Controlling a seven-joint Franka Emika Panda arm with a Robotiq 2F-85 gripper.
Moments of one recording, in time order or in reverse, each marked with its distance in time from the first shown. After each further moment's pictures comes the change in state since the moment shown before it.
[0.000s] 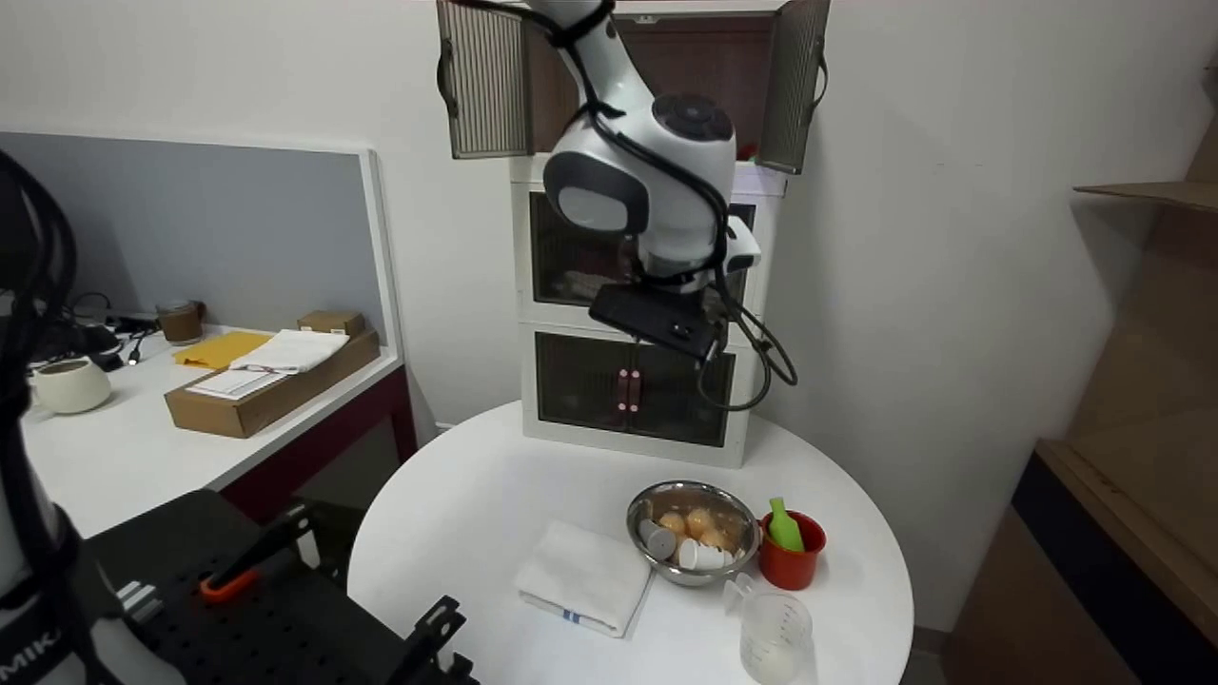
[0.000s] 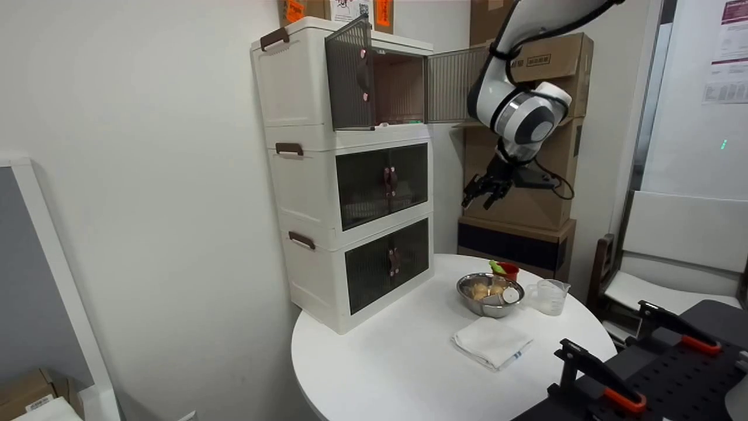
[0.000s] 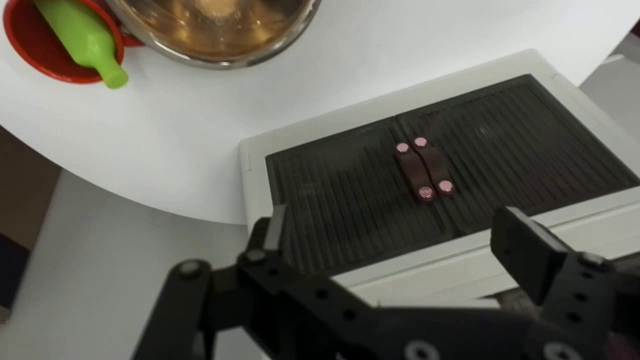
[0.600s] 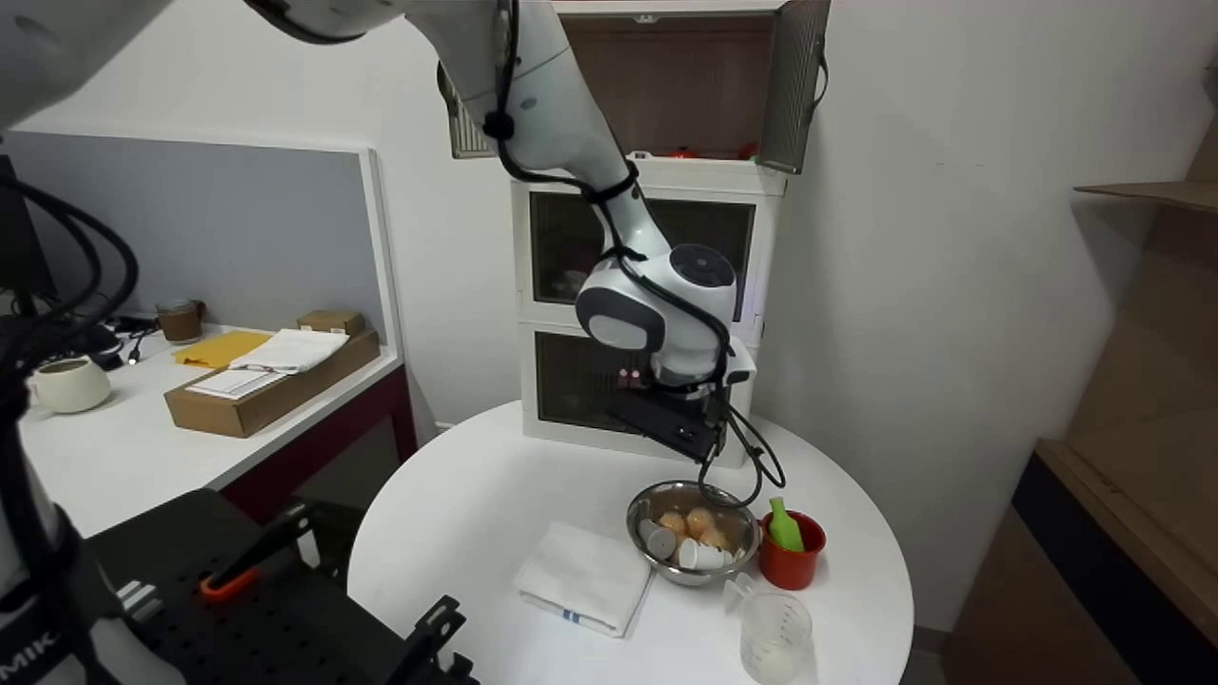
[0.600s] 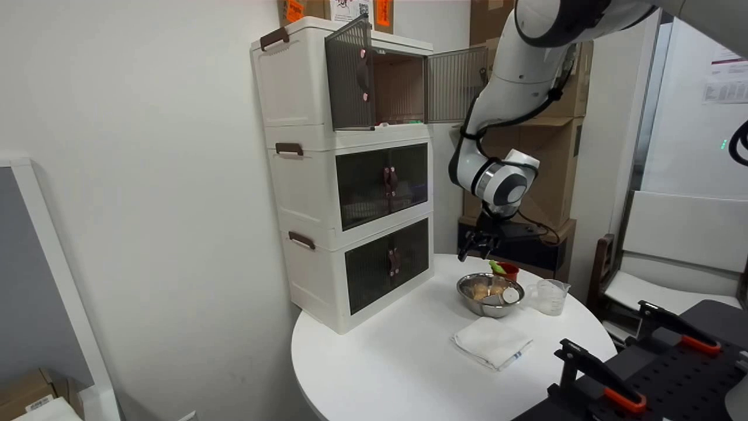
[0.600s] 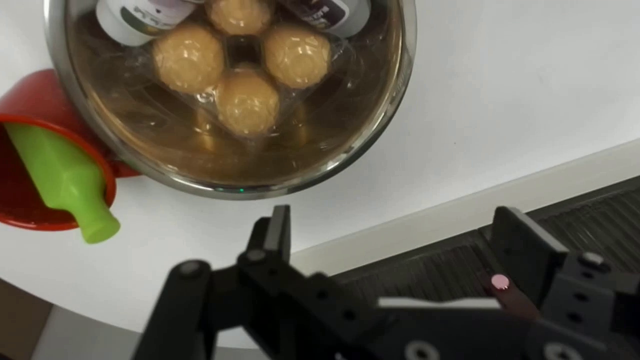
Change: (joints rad) arm -0.037 0.453 0.043 0.305 0.034 0.006 0.056
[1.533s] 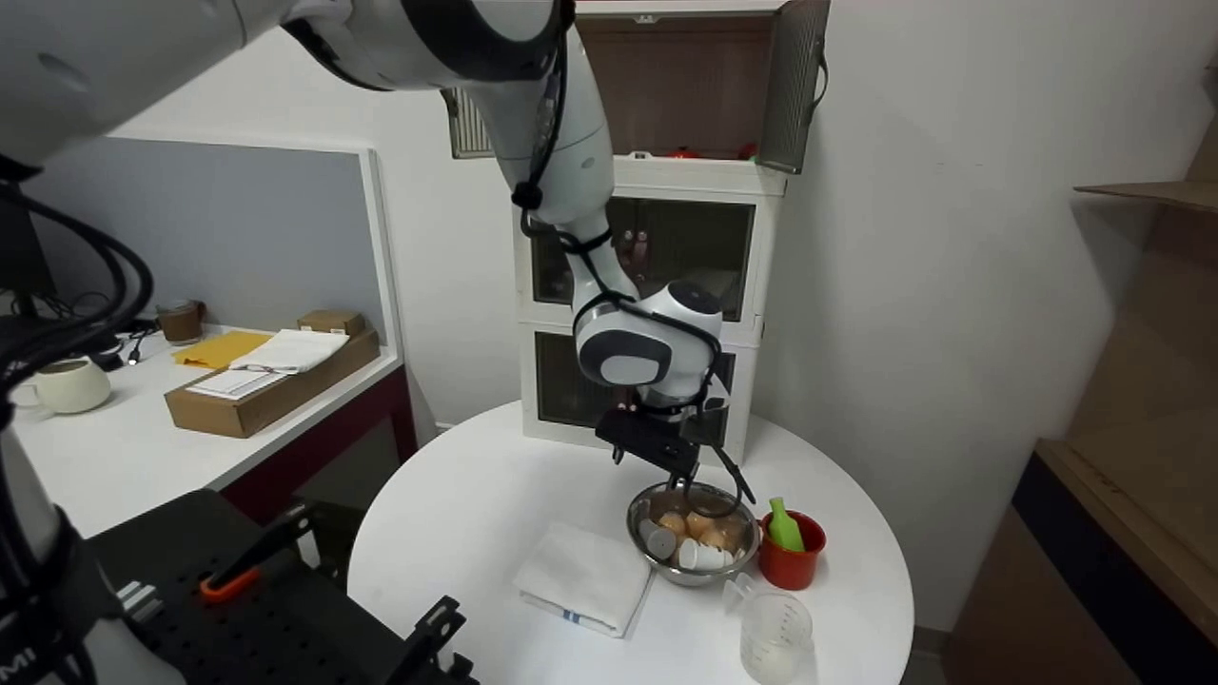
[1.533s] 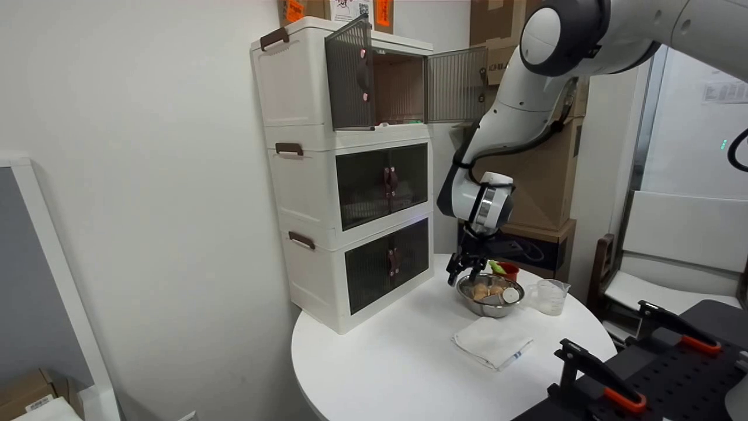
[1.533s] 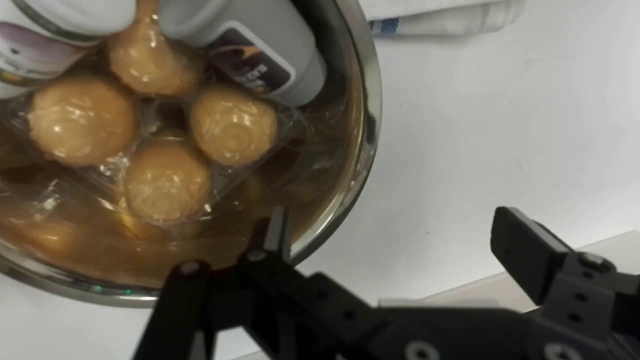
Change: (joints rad) arm -0.195 0.129 0.243 0.111 -0.549 0.031 0.362
